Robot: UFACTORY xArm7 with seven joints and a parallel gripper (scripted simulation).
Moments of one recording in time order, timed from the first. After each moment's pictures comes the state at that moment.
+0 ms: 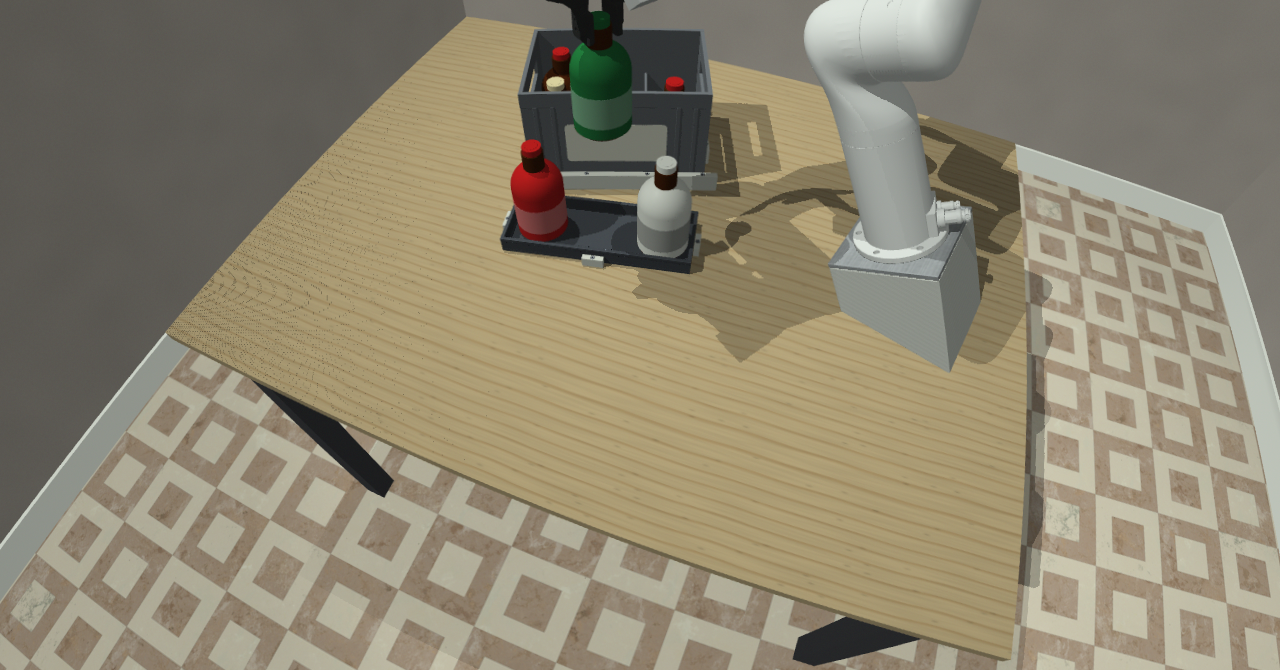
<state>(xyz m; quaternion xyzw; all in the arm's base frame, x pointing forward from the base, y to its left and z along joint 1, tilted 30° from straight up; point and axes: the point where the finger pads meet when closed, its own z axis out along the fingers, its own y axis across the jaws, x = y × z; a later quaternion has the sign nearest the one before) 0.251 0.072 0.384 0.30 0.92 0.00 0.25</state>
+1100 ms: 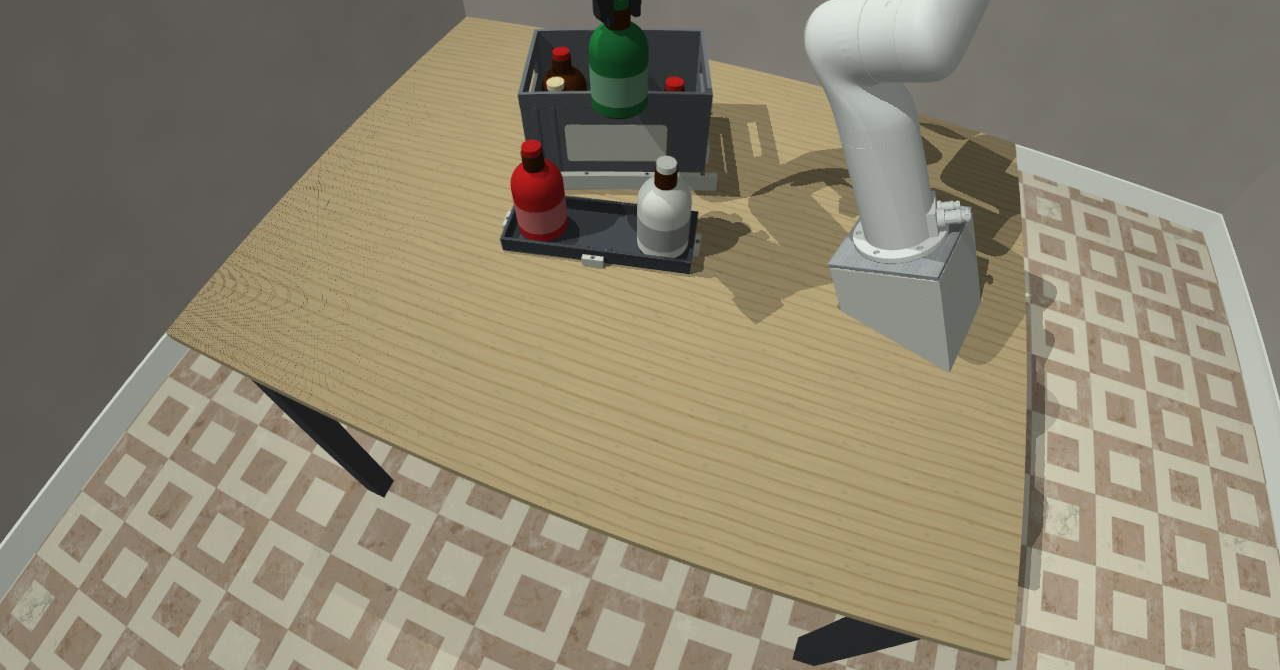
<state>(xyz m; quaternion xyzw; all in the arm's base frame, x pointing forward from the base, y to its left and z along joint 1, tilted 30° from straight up) 0.245 0.023 0.390 0.30 0.92 0.00 0.25</state>
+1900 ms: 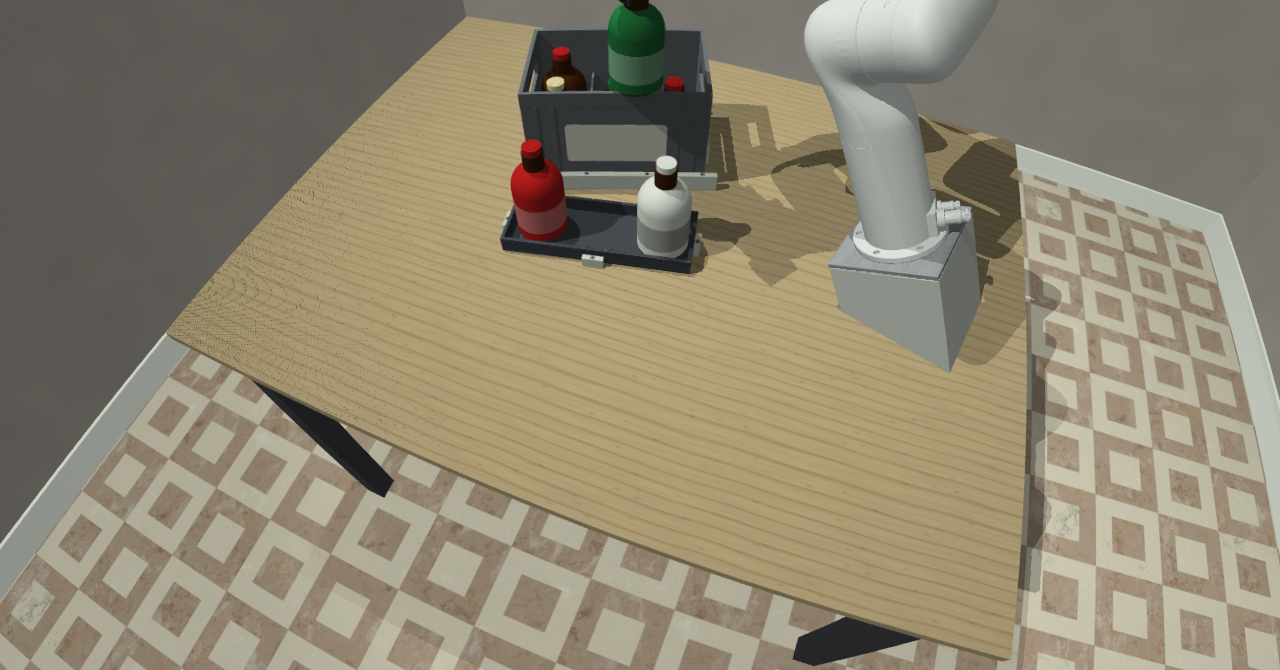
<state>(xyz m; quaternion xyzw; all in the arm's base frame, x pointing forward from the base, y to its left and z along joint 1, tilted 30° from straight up) 0.238 -0.030 0.395 0.30 0.92 0.00 0.25</state>
